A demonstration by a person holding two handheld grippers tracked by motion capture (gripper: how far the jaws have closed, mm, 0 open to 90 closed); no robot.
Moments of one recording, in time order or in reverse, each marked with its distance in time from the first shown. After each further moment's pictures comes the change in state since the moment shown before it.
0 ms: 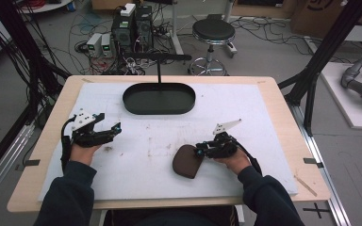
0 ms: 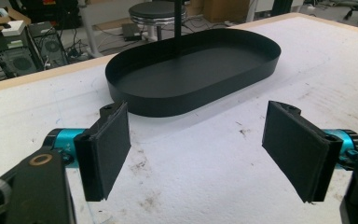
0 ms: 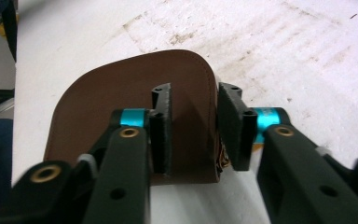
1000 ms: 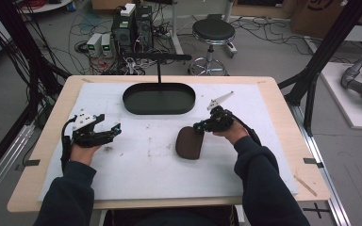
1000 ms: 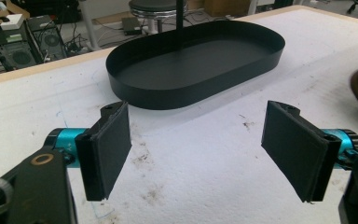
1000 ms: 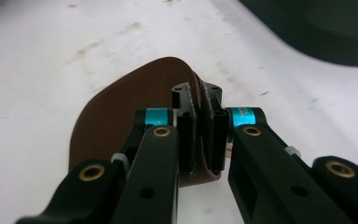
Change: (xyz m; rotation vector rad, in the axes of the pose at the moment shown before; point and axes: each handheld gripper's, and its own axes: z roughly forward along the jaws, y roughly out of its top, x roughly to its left) left arm 0.002 -0.004 0.002 0.024 0.003 0.001; right arm -0.041 0.073 -0.006 0.109 -0.042 -0.113
